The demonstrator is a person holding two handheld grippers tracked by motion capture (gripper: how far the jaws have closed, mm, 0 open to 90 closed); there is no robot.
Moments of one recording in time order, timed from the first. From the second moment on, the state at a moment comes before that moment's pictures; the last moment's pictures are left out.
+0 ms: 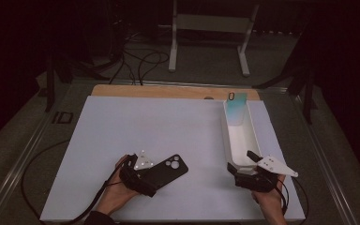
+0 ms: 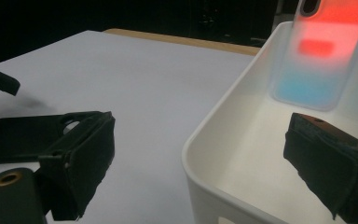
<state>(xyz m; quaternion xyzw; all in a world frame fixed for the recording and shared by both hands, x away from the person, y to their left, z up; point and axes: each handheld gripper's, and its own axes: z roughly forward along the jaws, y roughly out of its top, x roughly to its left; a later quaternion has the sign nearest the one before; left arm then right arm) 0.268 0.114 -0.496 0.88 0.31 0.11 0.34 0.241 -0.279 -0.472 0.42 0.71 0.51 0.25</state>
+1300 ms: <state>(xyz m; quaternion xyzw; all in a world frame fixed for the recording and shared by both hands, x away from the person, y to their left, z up) 0.280 0.096 -0.513 0.92 0.28 0.07 0.24 0.242 -0.276 -0.475 0.42 0.71 0.51 0.25</state>
